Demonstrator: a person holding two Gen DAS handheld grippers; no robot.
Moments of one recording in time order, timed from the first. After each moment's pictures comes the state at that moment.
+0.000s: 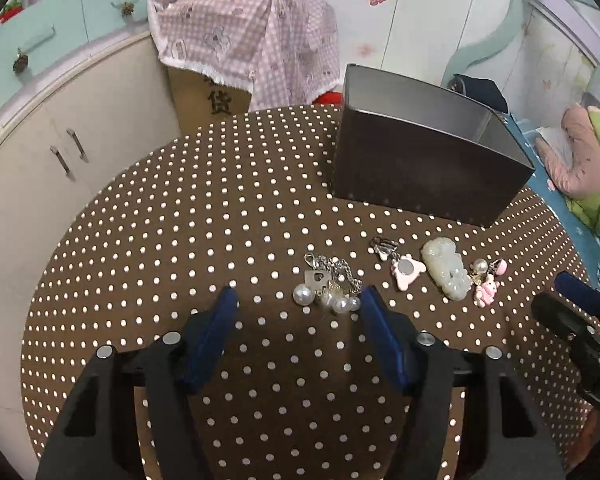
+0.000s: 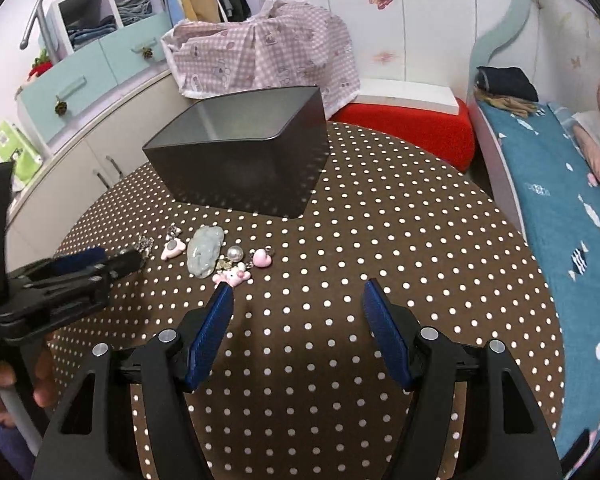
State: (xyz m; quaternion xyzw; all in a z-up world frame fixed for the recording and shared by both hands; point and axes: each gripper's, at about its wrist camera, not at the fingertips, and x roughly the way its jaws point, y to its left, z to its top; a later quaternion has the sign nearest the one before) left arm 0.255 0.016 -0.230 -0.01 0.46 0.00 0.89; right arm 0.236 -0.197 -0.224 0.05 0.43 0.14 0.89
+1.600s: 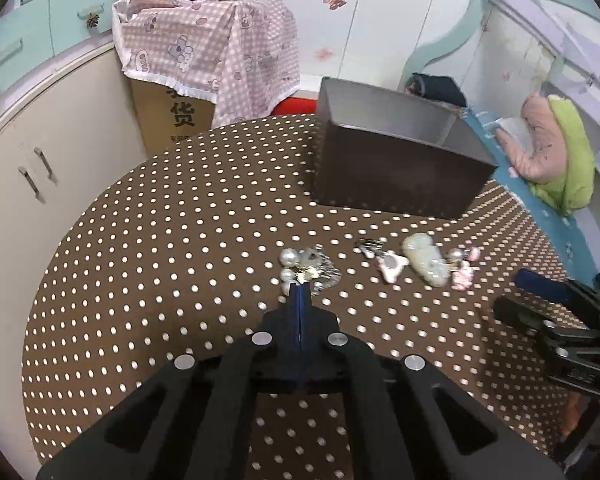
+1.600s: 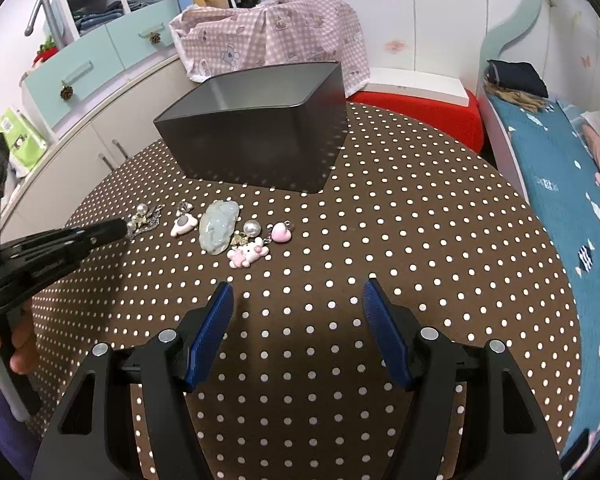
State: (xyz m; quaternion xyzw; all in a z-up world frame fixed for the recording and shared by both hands) left arm 0.245 0.042 -0.220 -0.03 0.44 -0.10 0.89; right arm 0.228 -0.184 -0.236 0.04 0.45 0.14 0.88
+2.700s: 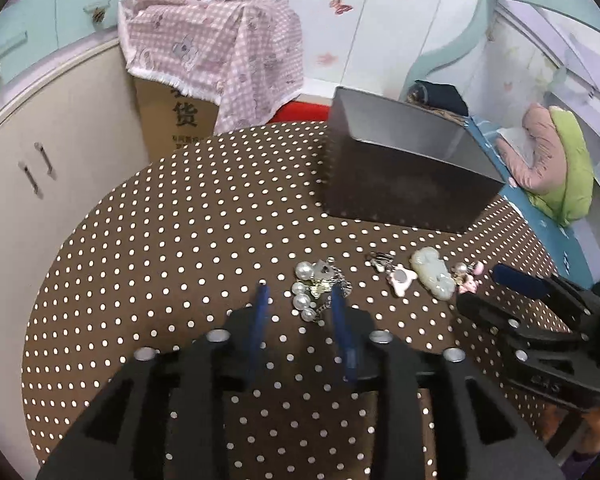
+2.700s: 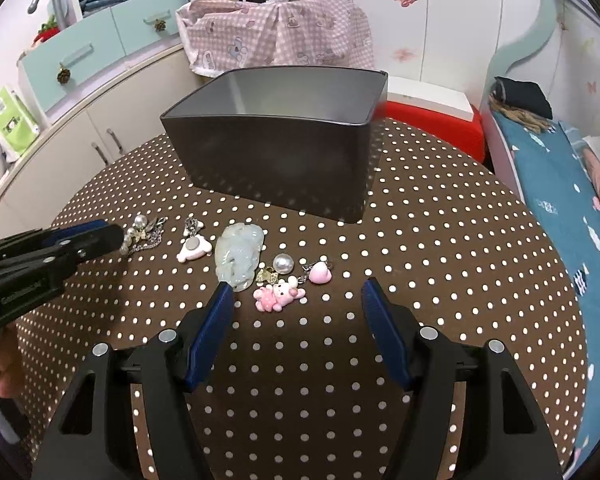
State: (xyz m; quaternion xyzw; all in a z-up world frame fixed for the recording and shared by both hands) left arm 0.257 0.051 -0.222 -0.04 0.44 -0.08 0.89; right arm 0.254 -0.145 -0.239 0.01 0.44 0.14 0.89
